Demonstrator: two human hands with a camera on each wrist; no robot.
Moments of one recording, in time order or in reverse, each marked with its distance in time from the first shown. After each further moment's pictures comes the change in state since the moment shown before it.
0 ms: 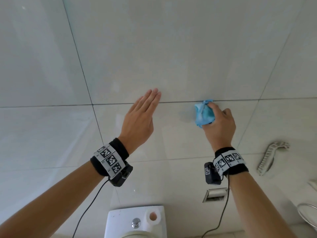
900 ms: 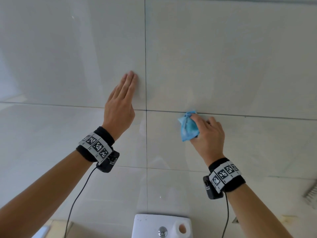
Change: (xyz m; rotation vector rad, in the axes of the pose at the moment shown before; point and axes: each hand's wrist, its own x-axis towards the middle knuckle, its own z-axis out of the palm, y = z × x) left_hand -0.046 -0.182 -0.104 0.204 0.147 -0.214; right_hand -0.033 -0.159 0.094 0.041 -0.035 -0.376
